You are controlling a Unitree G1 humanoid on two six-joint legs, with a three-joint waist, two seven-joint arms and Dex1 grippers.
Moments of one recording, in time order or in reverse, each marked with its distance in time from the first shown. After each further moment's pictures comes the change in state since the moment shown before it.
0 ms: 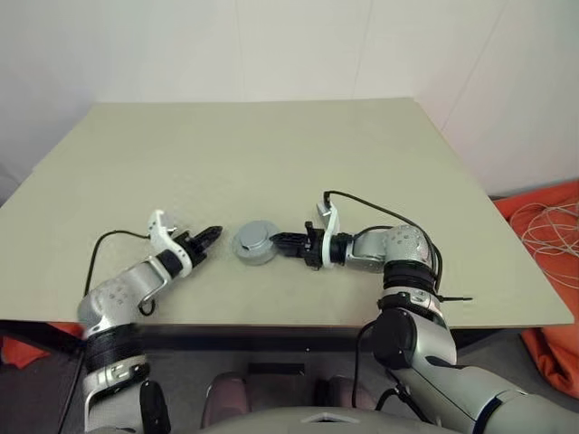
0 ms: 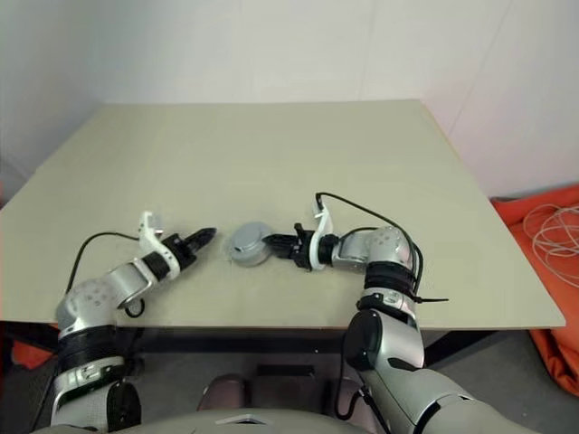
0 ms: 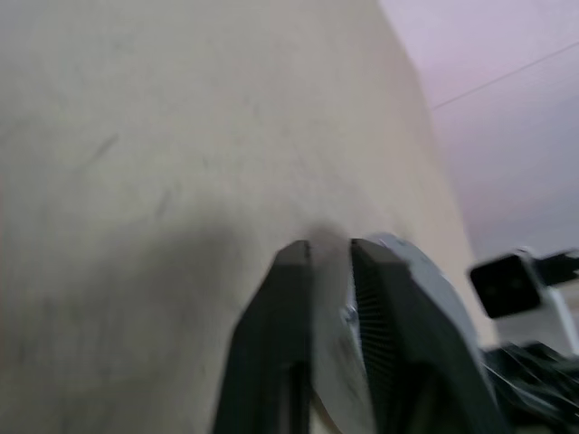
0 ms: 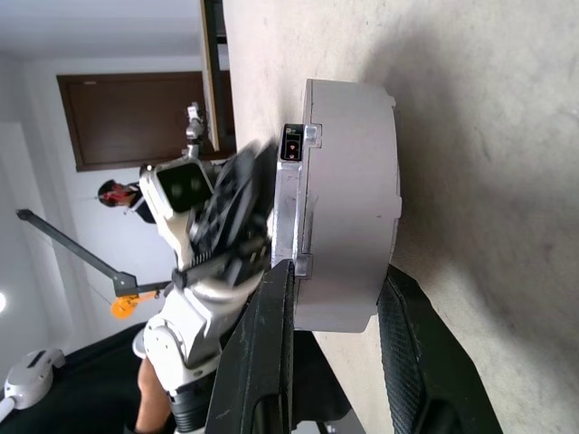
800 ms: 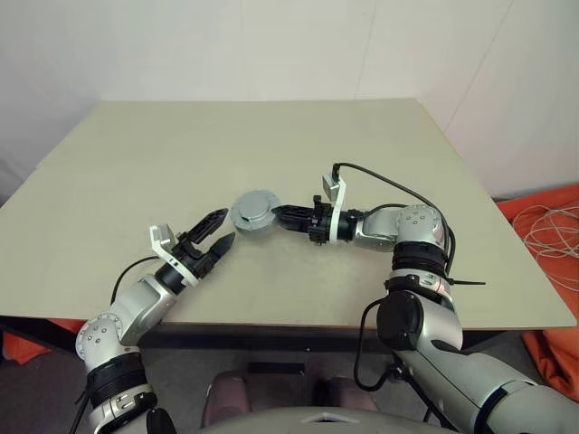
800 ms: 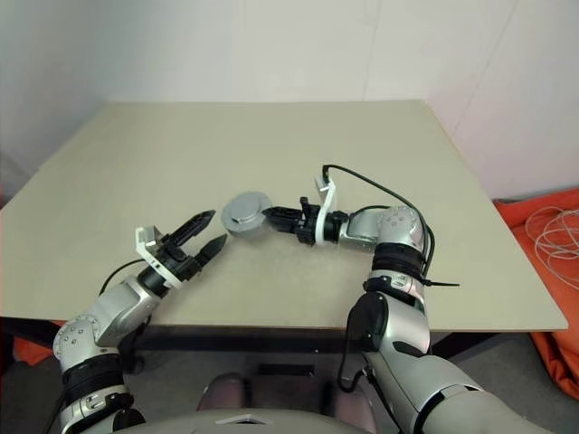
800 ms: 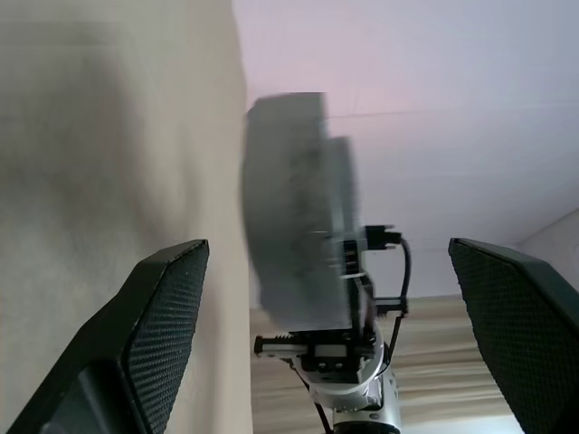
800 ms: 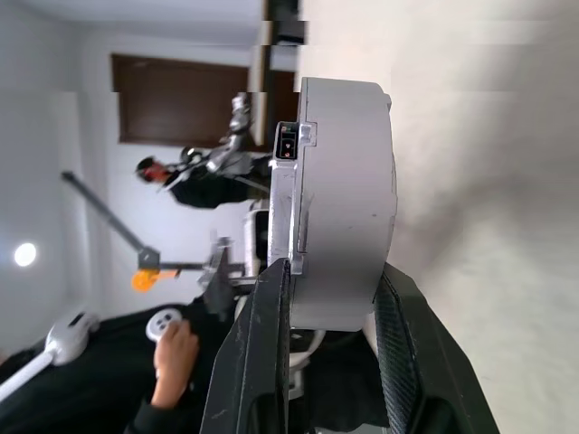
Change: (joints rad) left arm 0.088 -0.098 0.019 0.023 -0.774 0.058 0.392; right arm -0.098 -0.031 -0.017 -0.029 0.141 0.044 0.019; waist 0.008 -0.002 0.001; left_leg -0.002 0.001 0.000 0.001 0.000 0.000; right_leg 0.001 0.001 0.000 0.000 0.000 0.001
